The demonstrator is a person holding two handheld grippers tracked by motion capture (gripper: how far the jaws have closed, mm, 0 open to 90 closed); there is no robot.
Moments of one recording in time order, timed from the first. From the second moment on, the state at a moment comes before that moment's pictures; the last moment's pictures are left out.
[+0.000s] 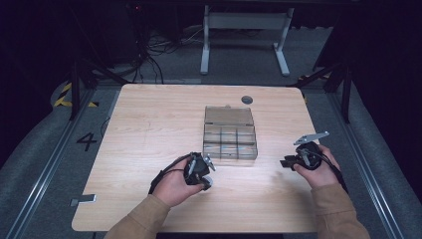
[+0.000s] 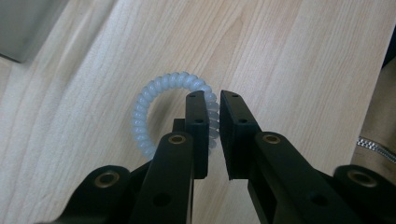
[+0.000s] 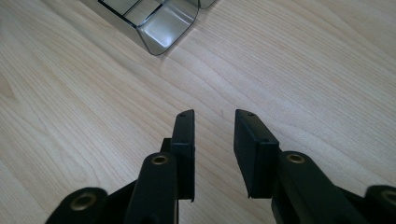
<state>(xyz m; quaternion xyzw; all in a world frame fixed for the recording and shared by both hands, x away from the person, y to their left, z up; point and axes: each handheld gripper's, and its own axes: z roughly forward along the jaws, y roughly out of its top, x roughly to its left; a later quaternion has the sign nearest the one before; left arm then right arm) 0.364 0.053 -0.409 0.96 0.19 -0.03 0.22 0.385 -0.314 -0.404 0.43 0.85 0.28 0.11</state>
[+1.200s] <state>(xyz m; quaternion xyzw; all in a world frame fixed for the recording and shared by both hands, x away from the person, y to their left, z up) 0.396 0.054 -0.355 0.94 0.22 -0.03 0.25 0.381 -0.315 -0.411 0.43 0.85 0.28 0.10</state>
